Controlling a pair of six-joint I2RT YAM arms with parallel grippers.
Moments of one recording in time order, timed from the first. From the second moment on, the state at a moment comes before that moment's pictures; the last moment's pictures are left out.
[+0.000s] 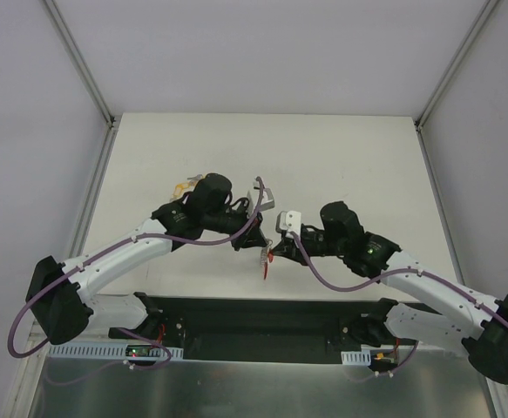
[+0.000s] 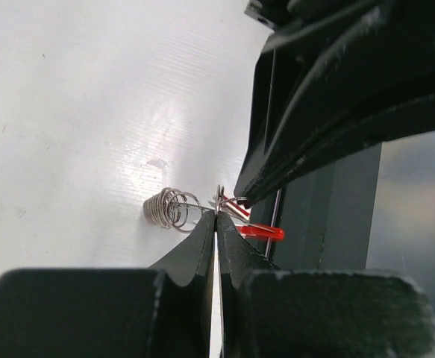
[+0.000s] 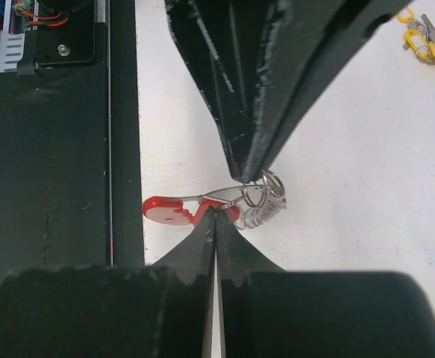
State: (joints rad) left arm -0.80 1.23 0.95 -0.35 0.63 0.05; right arm 0.83 0.98 0.68 -0.19 -0.57 -0.34
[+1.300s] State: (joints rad) left arm -0.80 1.17 0.82 -0.10 0.56 0.01; right arm 0.83 0.87 0.58 0.01 -0.32 0.03
